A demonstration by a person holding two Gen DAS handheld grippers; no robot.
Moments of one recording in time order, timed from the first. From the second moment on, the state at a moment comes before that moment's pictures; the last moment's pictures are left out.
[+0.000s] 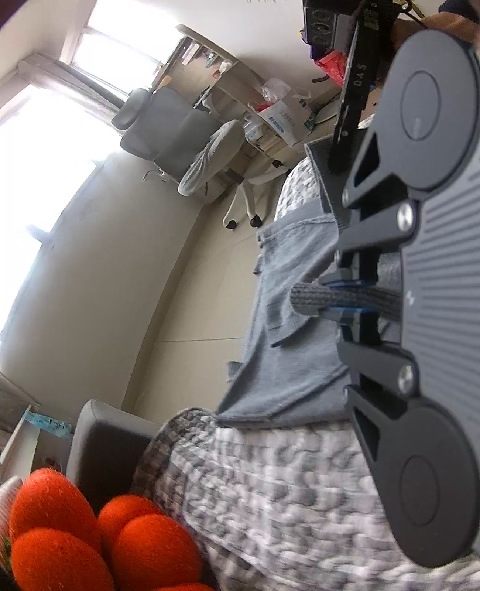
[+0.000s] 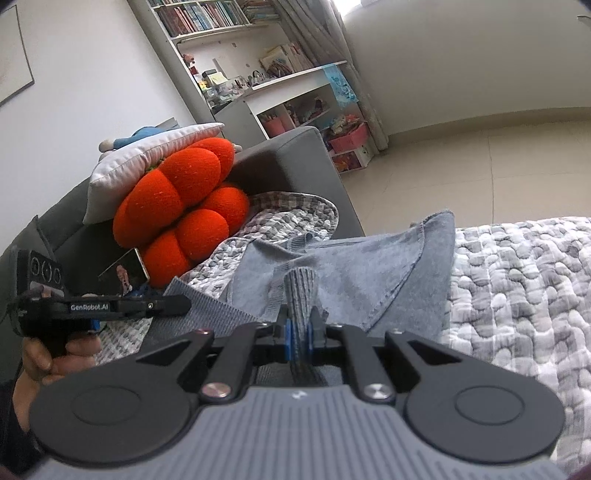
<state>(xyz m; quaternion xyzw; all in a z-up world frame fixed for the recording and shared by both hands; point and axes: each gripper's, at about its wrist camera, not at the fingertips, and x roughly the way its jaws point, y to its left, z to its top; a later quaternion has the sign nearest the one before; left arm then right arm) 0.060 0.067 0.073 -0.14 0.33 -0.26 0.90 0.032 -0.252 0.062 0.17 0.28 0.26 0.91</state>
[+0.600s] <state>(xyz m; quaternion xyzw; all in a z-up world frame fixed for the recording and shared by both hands) 0.178 0.058 0.068 -0.18 0.34 -0.18 0.91 0.136 -0.269 0.068 0.20 0.29 0.21 0.91</state>
